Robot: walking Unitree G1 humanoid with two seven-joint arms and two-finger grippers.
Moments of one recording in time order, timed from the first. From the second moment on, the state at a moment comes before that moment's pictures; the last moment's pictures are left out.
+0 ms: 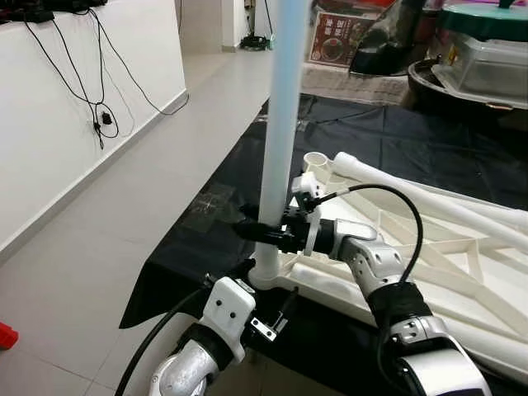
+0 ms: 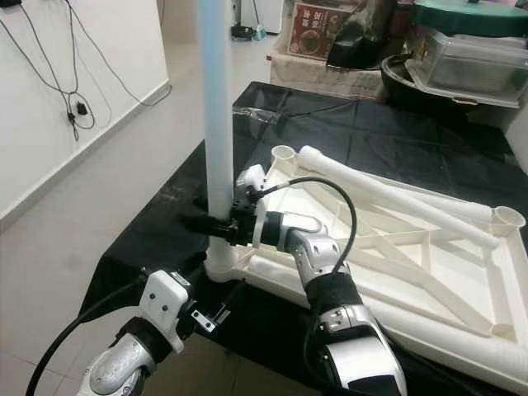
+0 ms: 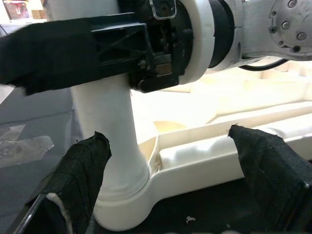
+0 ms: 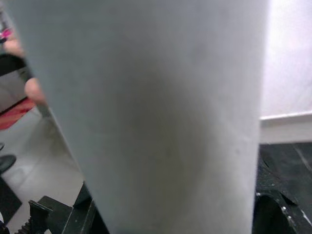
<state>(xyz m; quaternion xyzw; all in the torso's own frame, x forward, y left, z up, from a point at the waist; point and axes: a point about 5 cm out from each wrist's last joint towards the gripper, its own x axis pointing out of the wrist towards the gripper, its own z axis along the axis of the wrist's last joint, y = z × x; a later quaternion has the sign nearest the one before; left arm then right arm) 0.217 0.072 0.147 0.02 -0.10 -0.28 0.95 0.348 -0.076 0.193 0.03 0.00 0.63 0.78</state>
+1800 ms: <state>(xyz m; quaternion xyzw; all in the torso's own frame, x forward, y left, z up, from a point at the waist) 0.219 0.072 0.147 0.03 -0.10 -0.28 0.95 0.362 -0.109 0.187 0.07 -0.02 0.39 0.92</state>
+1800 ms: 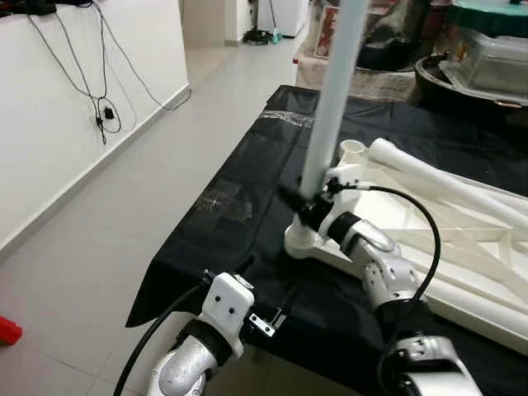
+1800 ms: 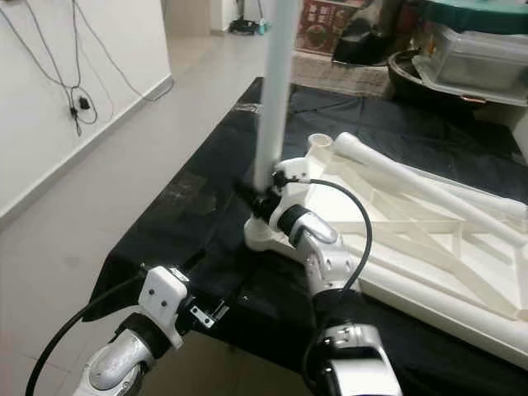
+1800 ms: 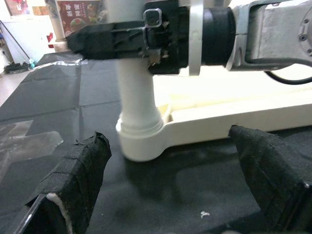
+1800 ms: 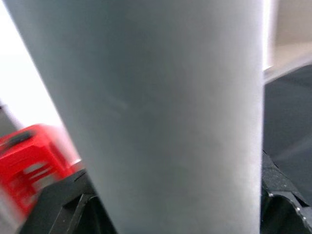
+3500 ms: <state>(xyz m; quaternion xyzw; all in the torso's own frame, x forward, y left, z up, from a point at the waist) 0.217 0.073 0.143 0.03 -0.09 -0.29 0.95 0.365 -0.125 0.186 0.06 -0.05 -0.14 0.99</state>
